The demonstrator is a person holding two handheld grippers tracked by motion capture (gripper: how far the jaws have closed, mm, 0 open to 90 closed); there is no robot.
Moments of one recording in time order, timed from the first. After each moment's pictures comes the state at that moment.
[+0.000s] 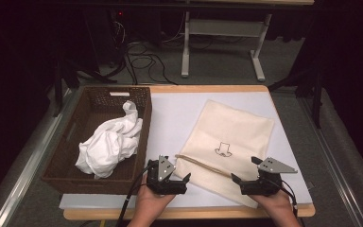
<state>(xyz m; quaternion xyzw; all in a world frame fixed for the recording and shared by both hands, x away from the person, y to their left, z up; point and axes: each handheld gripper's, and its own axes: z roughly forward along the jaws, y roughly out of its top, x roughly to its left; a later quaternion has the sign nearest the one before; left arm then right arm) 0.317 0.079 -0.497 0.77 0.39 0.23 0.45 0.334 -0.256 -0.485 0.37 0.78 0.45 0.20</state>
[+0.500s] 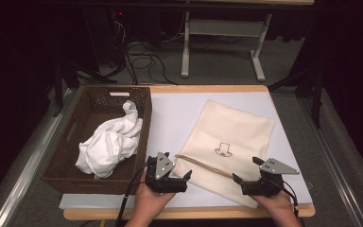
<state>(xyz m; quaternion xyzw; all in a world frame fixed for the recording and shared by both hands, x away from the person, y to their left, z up) 0.313 0.082 -0.470 0.76 0.38 0.23 0.48 0.332 -0.259 -0.486 0.38 0.78 0.46 0.20</state>
